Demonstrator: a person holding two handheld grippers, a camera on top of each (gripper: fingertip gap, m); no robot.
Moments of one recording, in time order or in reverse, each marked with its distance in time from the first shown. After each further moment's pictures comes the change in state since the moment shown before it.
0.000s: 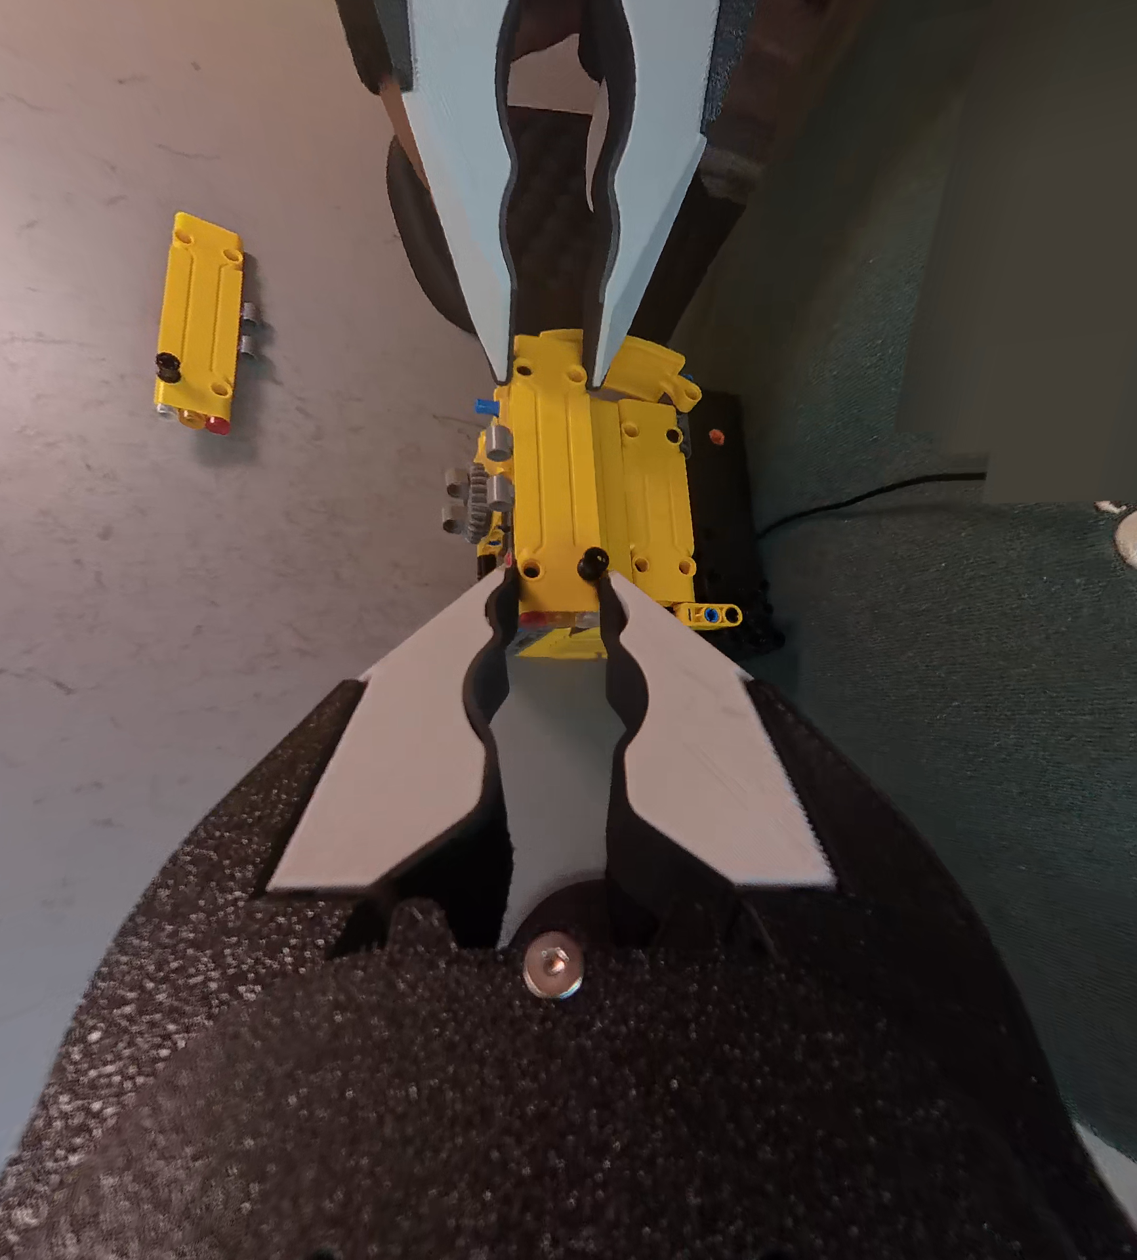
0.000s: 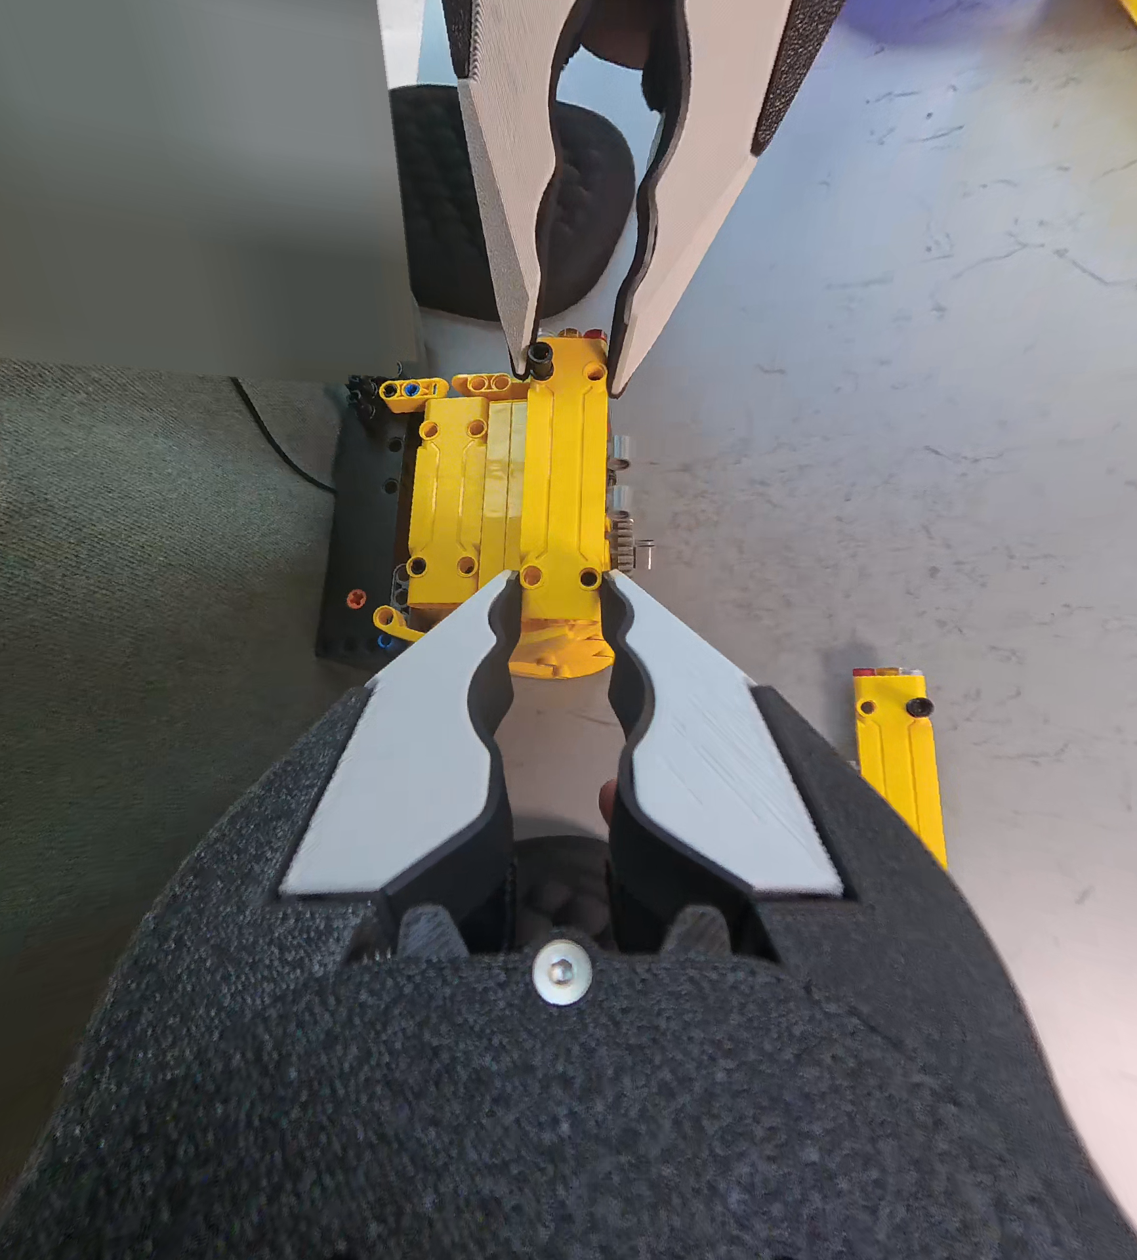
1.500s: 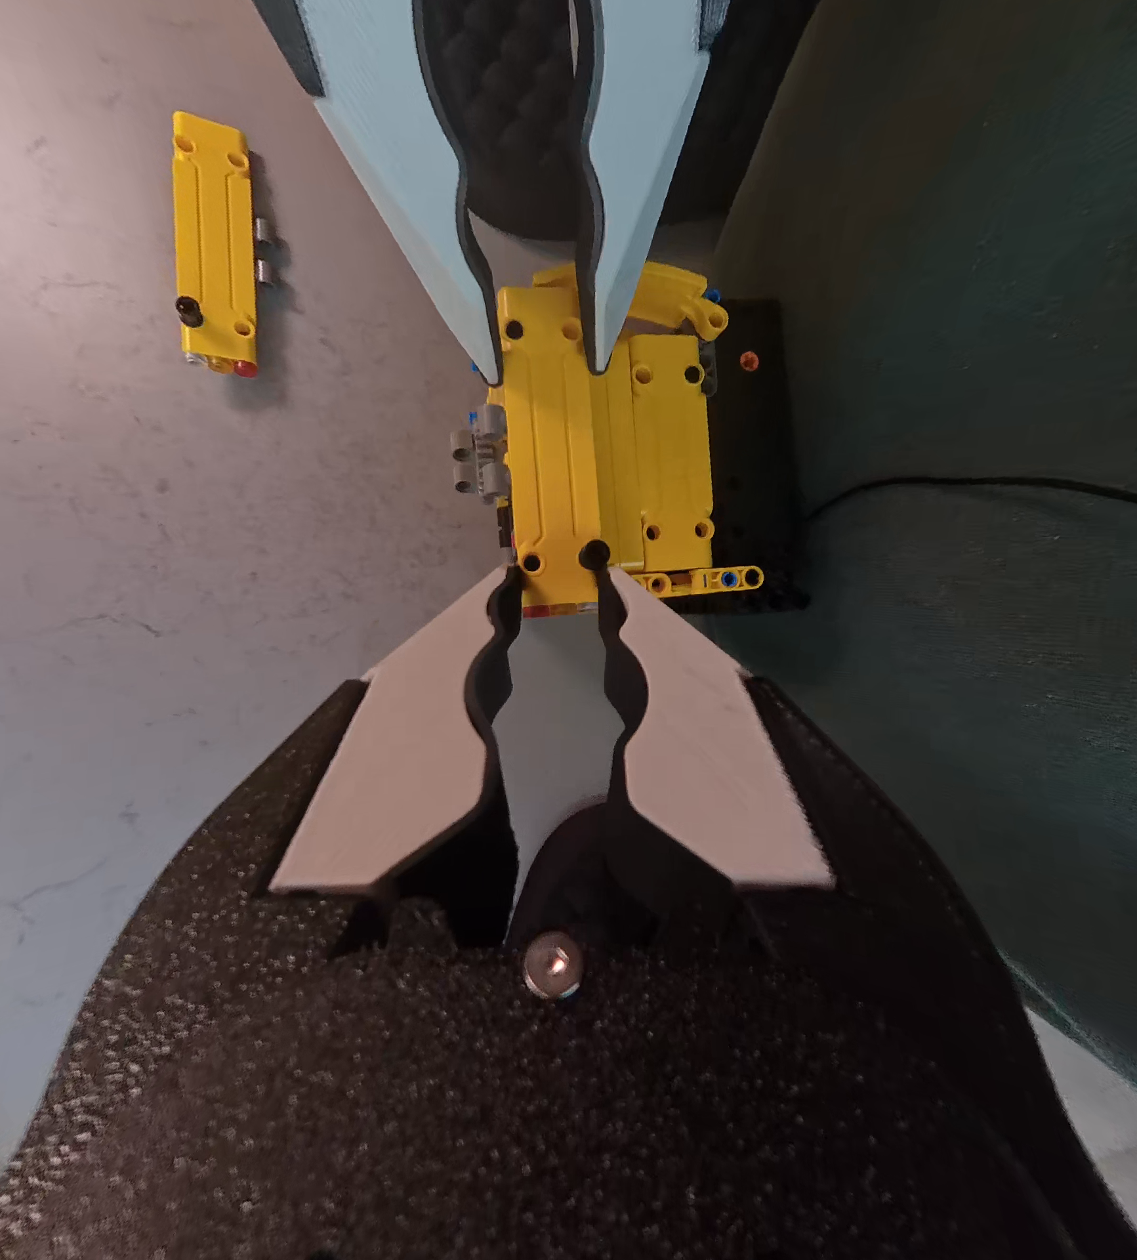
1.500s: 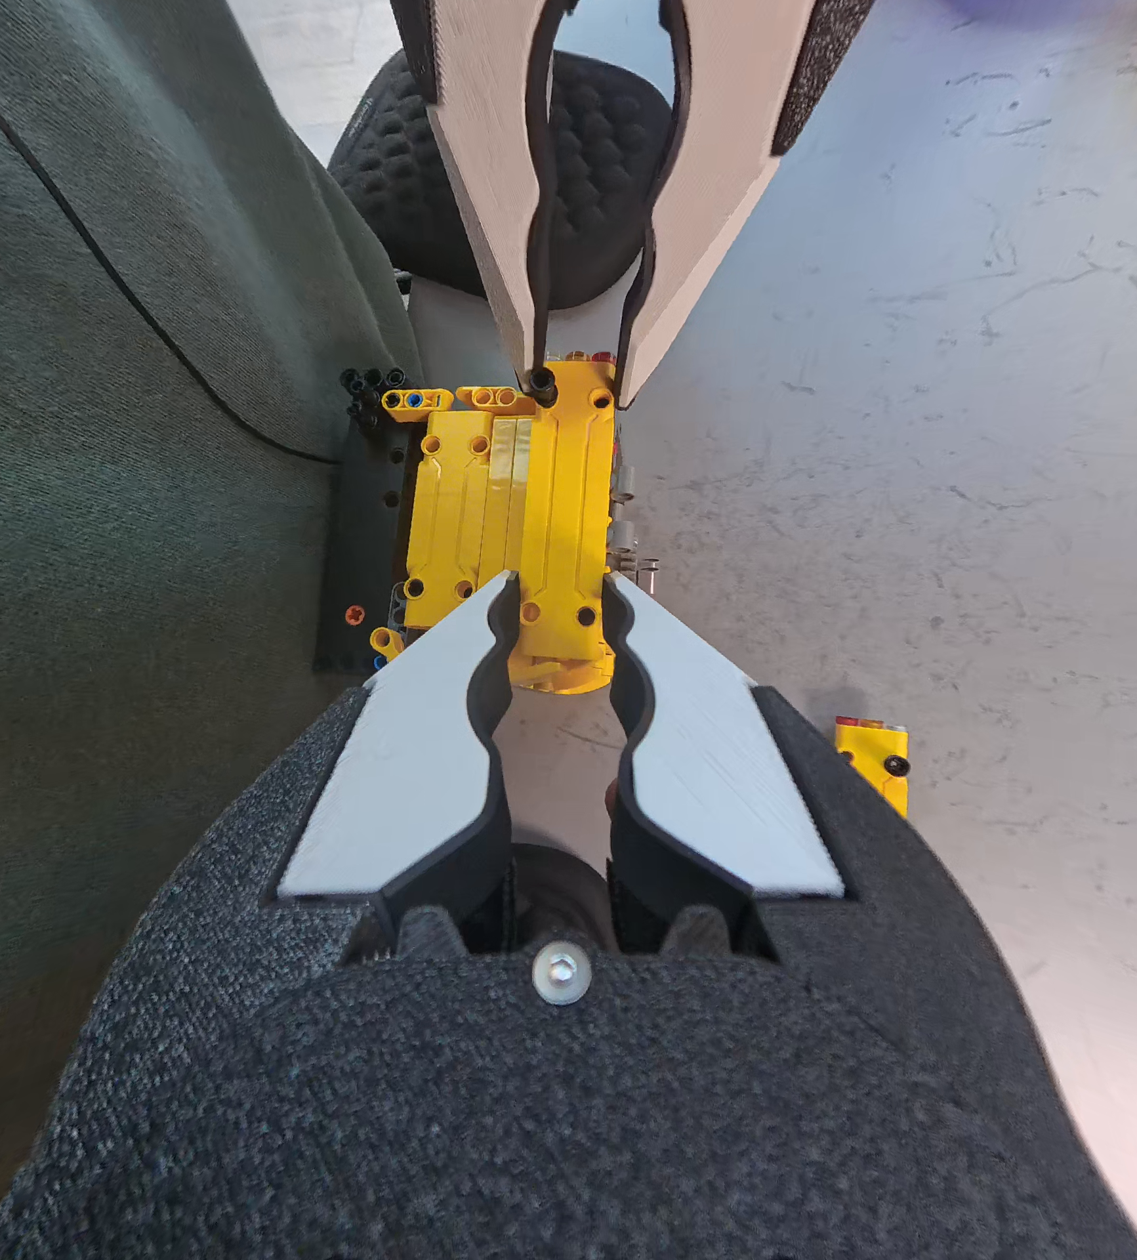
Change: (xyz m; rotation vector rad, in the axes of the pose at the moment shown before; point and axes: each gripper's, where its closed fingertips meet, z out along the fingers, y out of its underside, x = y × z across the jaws) left arm -0.003 0.006 -0.004 -0.233 -0.118 0.054; right arm 0.005 -0.009 0.008 -0.076 -0.085 -0.055
